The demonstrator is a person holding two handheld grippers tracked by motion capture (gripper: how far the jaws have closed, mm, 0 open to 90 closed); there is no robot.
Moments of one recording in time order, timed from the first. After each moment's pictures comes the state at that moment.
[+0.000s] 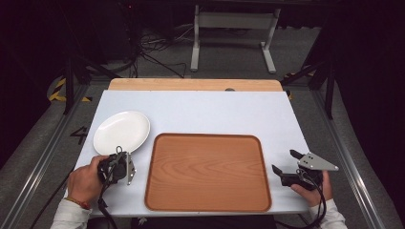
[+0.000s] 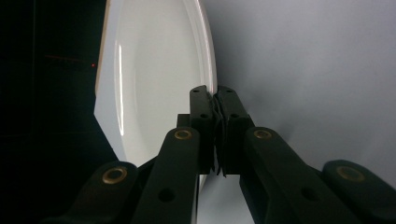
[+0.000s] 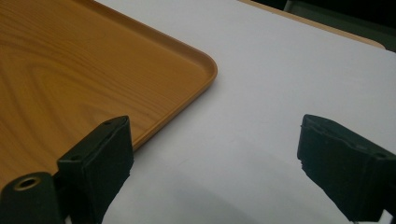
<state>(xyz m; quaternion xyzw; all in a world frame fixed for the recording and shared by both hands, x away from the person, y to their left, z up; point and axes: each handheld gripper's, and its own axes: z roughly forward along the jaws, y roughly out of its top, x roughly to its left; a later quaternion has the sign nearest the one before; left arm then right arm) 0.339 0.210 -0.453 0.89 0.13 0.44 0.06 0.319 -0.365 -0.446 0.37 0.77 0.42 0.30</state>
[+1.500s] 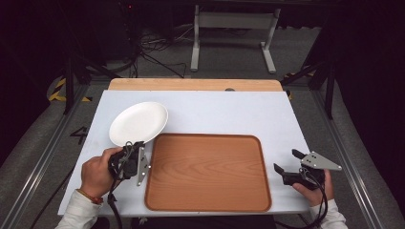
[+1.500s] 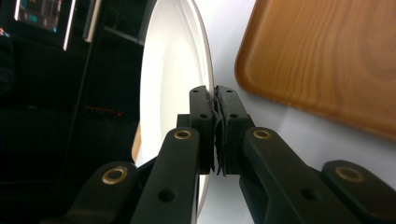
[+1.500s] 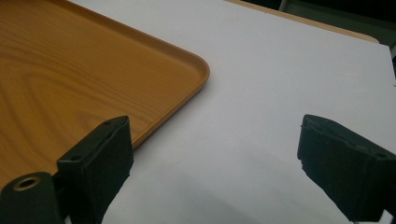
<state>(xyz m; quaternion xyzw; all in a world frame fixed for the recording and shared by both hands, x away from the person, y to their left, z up) 0.326 0.161 -0.400 0.86 0.08 0.49 0.16 0.319 -0.370 -0.446 0.39 0.76 0.43 0.30</state>
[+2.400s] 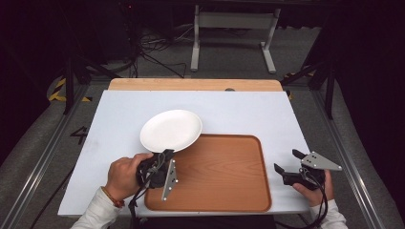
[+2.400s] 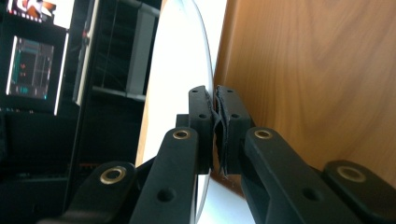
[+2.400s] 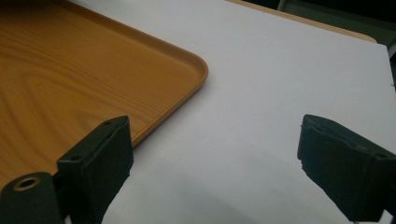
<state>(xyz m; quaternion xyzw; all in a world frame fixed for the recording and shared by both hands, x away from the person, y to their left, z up) 0.303 0.094 -0.392 0.86 -0.03 0.47 0.19 0.319 -0.370 -0.446 0.39 0.76 0.42 0.30</state>
